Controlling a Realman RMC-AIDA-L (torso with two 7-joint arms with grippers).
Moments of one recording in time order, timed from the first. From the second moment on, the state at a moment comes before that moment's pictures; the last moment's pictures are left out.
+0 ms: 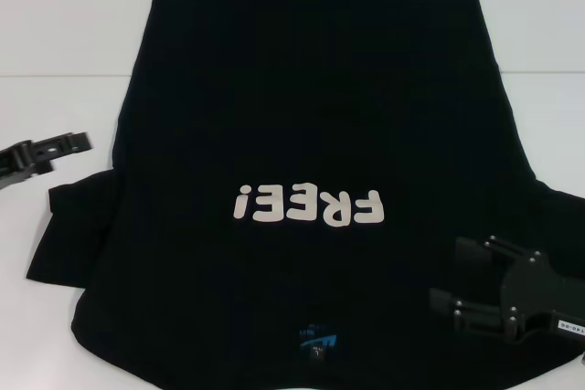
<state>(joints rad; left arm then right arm) -0.54 -2.02 0.28 0.74 2.27 1.31 -2.13 0.40 2.09 -0.50 -0.46 -2.05 -1.53 0.98</state>
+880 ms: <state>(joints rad) -0.53 -2.02 0.30 0.71 2.43 1.19 -2.13 0.41 2.09 -0.50 -0.45 -2.05 -1.52 0.98</state>
